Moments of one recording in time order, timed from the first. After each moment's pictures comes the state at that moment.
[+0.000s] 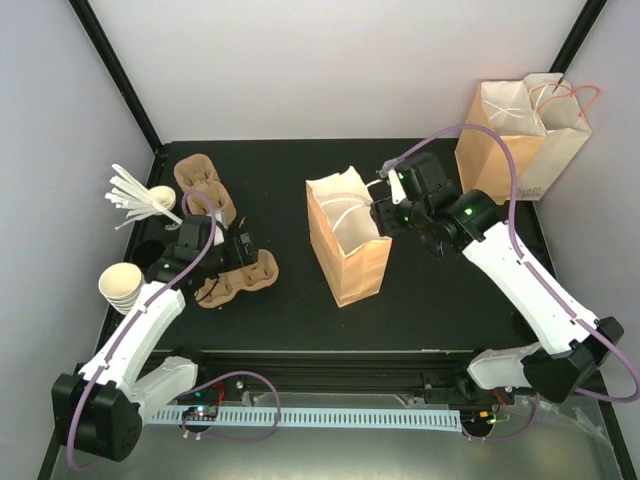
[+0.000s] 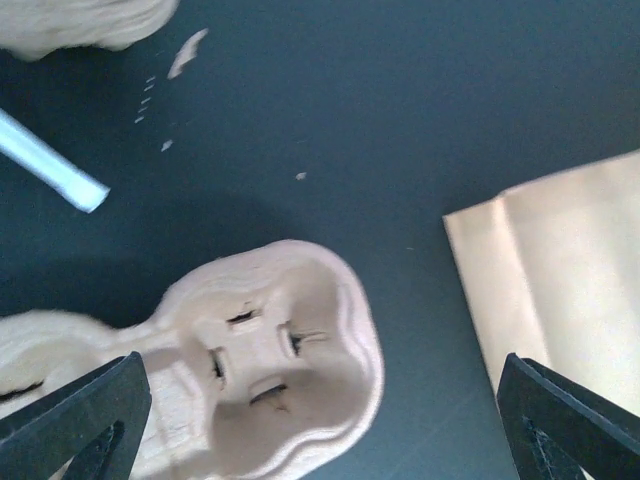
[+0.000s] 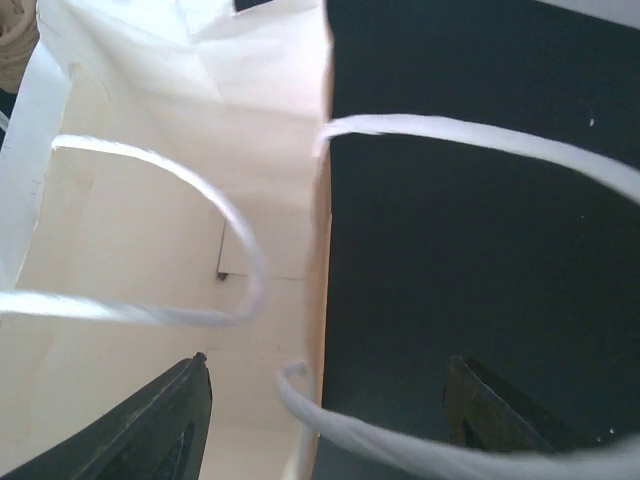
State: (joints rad) left arm -0.22 0.95 0.72 -0.54 0.15 -0.52; right arm 0.64 1.34 1.51 -1.00 0.09 0.17
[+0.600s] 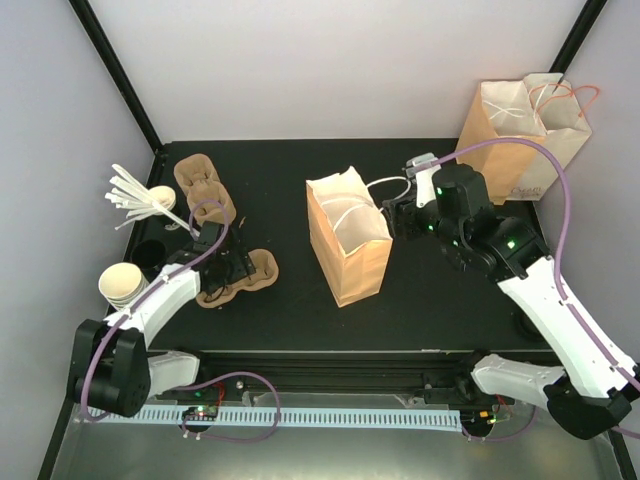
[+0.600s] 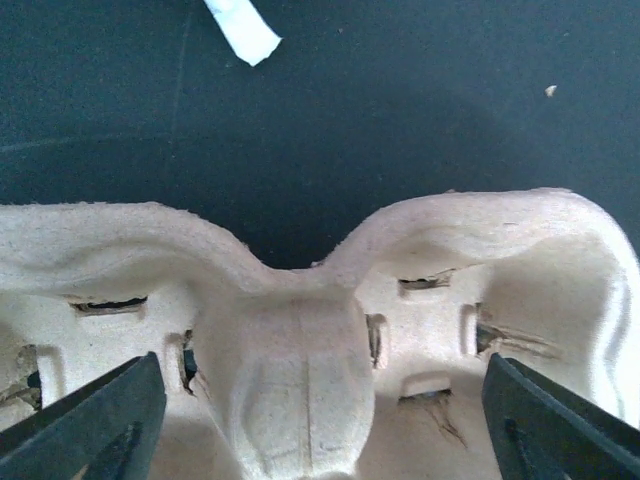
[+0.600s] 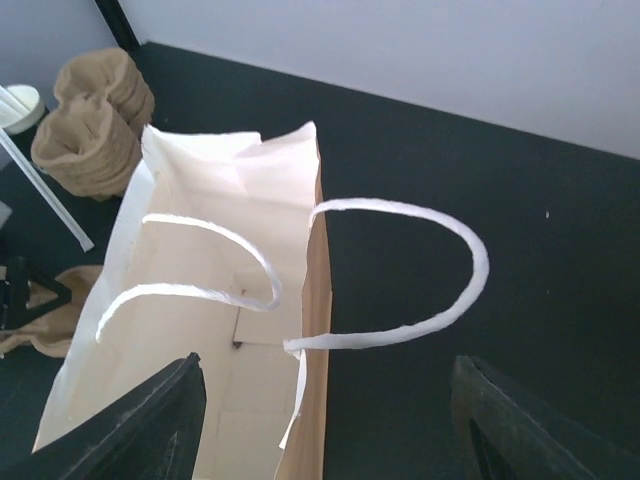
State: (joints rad) left arm -0.22 1.19 0.66 -0.57 -0.02 -0.69; right arm 0.64 1.13 1.43 -0.88 0.11 0.15
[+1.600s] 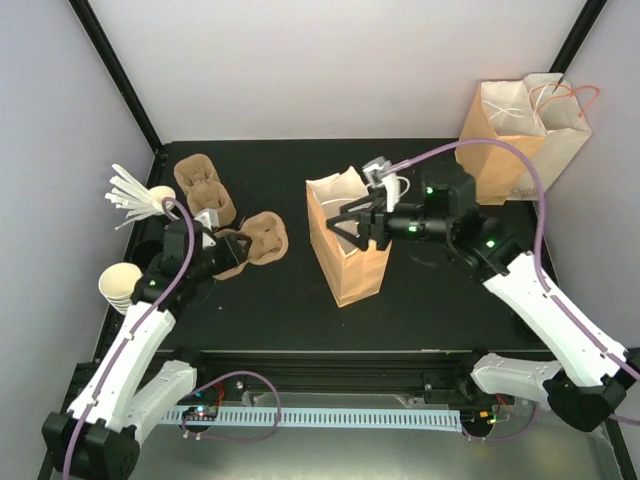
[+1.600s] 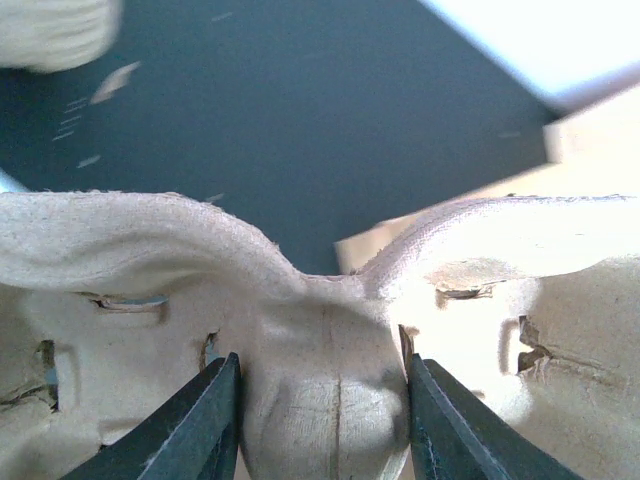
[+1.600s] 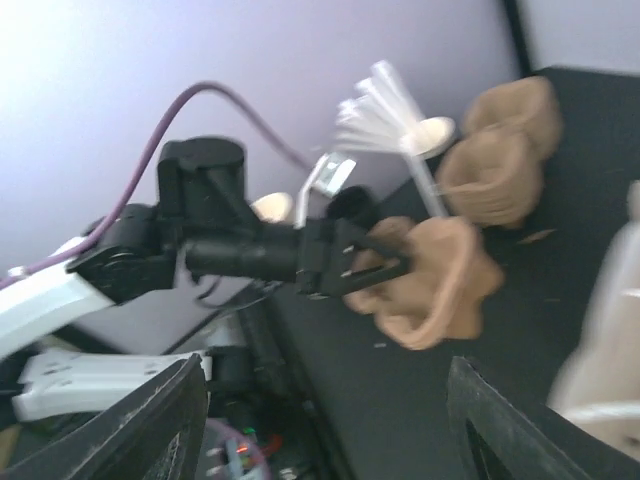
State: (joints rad) left arm -0.22 0.85 0.73 -0.59 0.15 -0.69; right arm 0.67 1.13 1.38 -0.58 -0.54 0.35
